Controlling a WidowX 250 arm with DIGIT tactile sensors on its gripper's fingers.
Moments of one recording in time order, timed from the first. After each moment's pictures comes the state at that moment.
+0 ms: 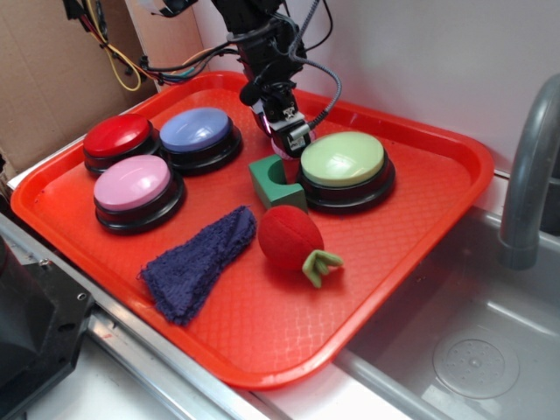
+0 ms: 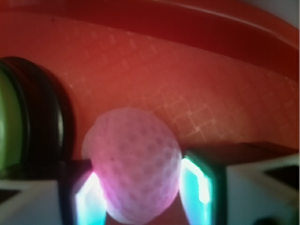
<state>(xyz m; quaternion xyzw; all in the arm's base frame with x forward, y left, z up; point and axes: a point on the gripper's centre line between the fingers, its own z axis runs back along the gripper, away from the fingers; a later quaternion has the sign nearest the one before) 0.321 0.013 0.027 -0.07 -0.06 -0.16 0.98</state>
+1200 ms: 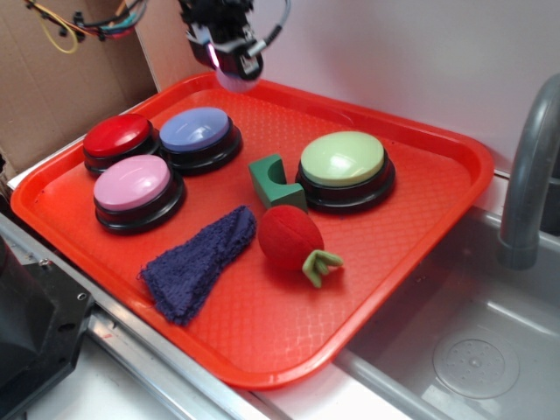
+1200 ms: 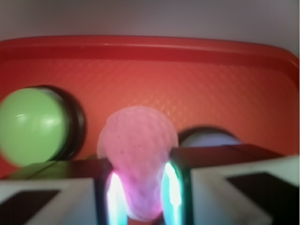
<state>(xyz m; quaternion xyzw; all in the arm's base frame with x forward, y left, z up) 0.283 0.016 0.129 -0.03 -0.08 -0.01 1.00</state>
